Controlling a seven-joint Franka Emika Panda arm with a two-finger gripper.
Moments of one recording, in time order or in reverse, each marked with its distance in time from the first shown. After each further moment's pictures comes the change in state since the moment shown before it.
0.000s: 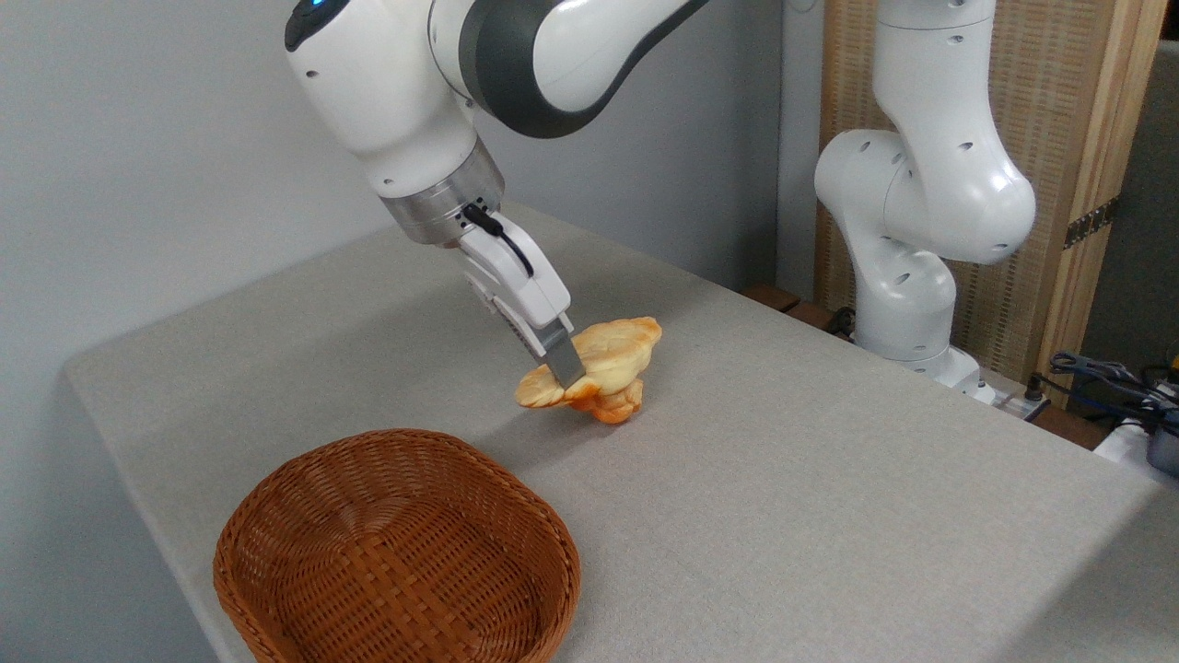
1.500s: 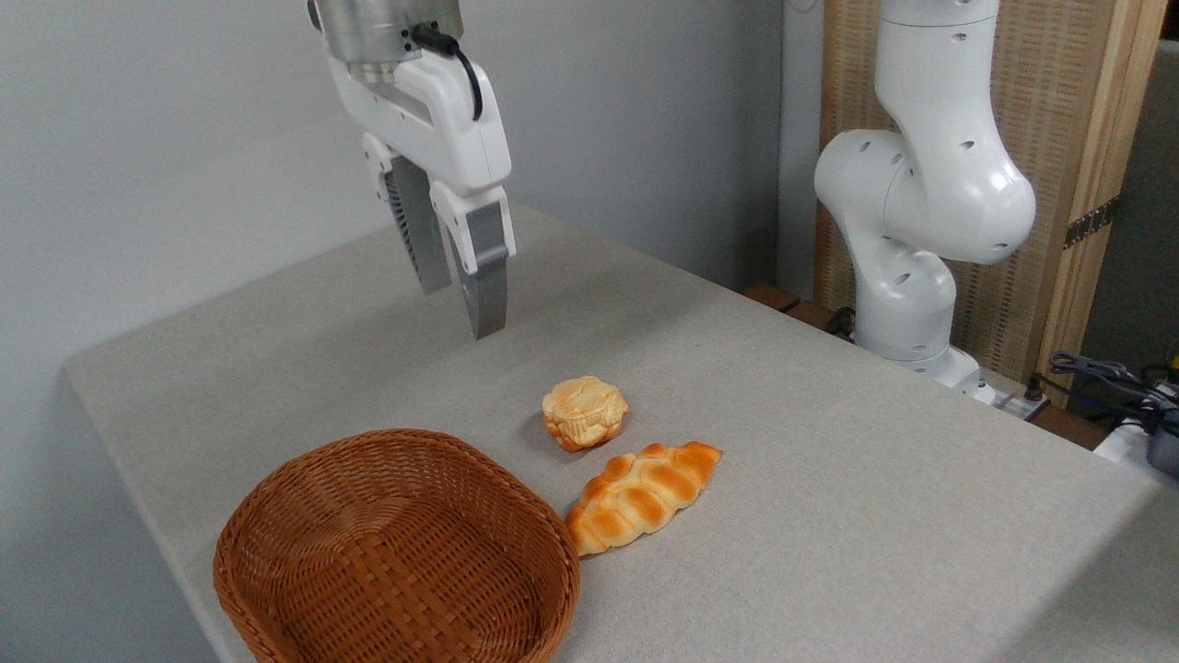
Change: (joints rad) arm 0.001 -0.018 0.050 0.246 -0.017 0.076 0.004
